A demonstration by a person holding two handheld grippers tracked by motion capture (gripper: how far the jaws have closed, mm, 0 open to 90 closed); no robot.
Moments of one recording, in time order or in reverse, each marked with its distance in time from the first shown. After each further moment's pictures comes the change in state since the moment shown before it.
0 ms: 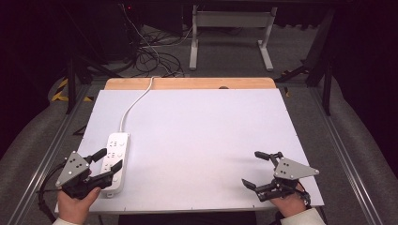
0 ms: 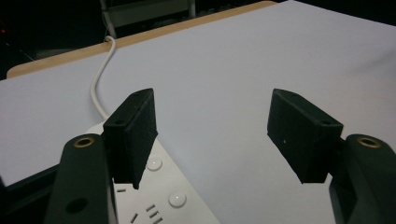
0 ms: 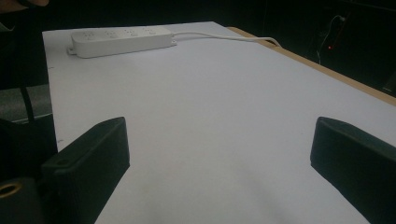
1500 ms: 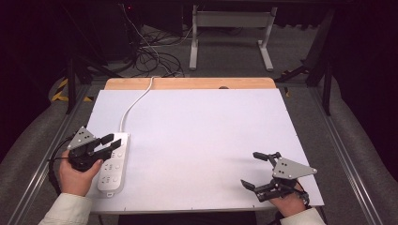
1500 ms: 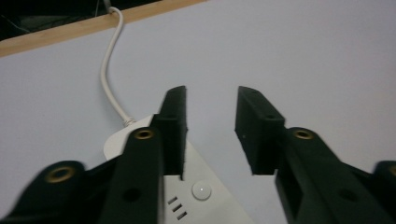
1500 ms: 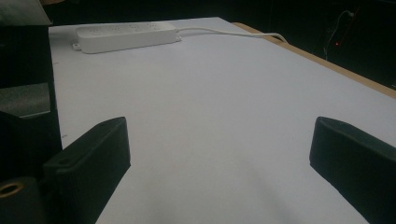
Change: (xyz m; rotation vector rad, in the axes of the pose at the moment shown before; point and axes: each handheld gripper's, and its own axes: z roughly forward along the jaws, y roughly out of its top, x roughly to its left) left arm 0.053 0.016 0.051 0.134 -0.031 -0.035; right arm 0.000 -0.001 0.003 0.013 0.020 -0.002
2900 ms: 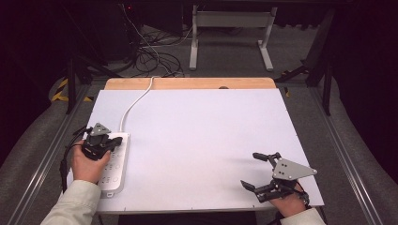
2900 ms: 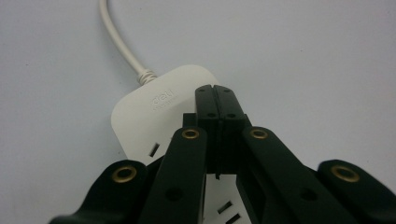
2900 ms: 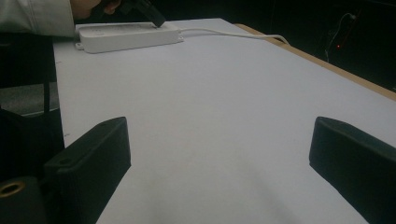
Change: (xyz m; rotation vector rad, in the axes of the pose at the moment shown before) left arm 0.026 -0.009 0.056 0.242 0.059 0.003; right arm 0.001 0.000 0.000 -0.004 0.009 -0.012
